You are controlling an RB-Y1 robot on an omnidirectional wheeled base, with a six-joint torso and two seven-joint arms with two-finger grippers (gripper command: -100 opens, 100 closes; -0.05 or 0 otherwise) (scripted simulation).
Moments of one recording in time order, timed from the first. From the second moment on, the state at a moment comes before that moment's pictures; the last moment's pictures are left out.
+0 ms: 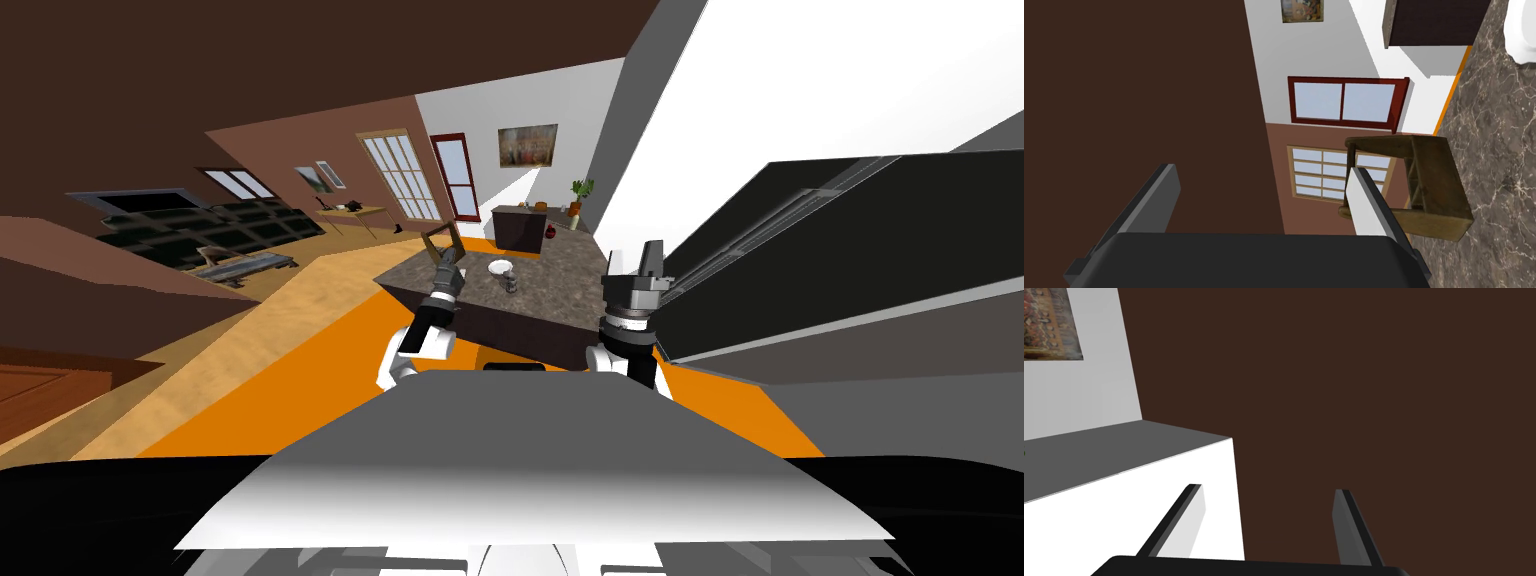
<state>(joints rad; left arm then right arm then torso) 0.29 0.15 -0.14 -2.37 -0.14 0.25 0.16 0.49 -0.03 0.04 -2.37 0.12 -0.59 -0.11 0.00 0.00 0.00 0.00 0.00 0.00</state>
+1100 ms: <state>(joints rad) 0.20 0.14 -0.16 -2.39 -0.16 0.55 0.21 0.49 -0.03 0.04 -2.37 0.12 -0.59 -0.11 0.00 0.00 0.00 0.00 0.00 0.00</state>
